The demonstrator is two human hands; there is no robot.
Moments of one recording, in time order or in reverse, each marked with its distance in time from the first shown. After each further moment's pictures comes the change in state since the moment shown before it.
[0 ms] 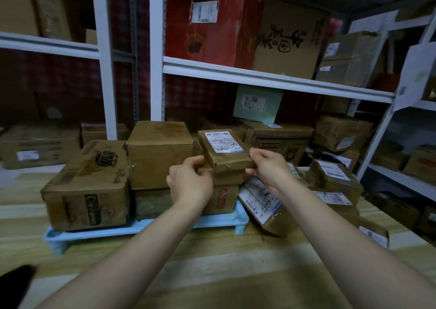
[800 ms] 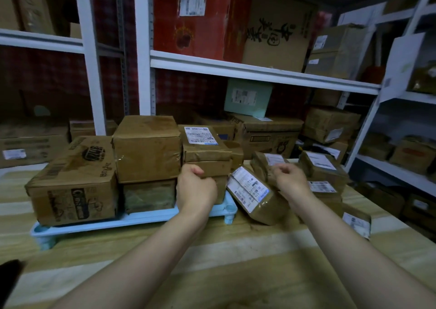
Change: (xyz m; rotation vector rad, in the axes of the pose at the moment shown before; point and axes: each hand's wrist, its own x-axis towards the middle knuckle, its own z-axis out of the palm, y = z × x) left_hand -0.038 0.002 0.020 -0.125 -0.011 -0.146; right_hand -0.020 0.038 -0.064 -0.362 0.225 0.017
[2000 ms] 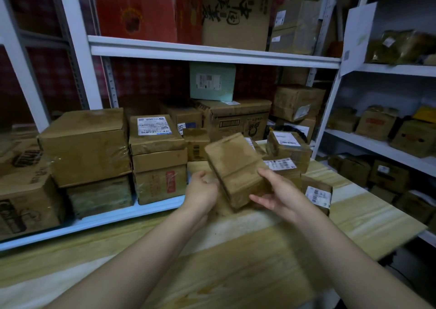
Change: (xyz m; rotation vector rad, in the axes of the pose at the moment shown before) left_hand -0.045 -0.001 0.081 -0.050 -0.469 -0.115; right_hand -0.009 0.067 -0.065 0.704 -0.287 0.380
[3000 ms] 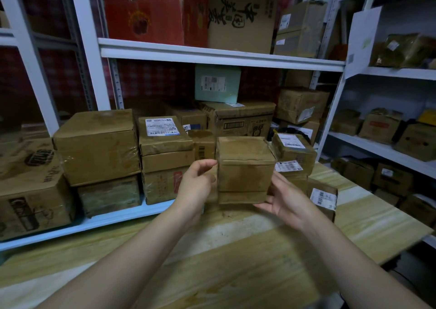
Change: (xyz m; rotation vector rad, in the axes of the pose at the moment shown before) left_hand -0.013 0.014 -0.031 -0.106 -0.028 0.119; right_hand 0.010 0.017 -0.016 0.066 -0.247 -0.077
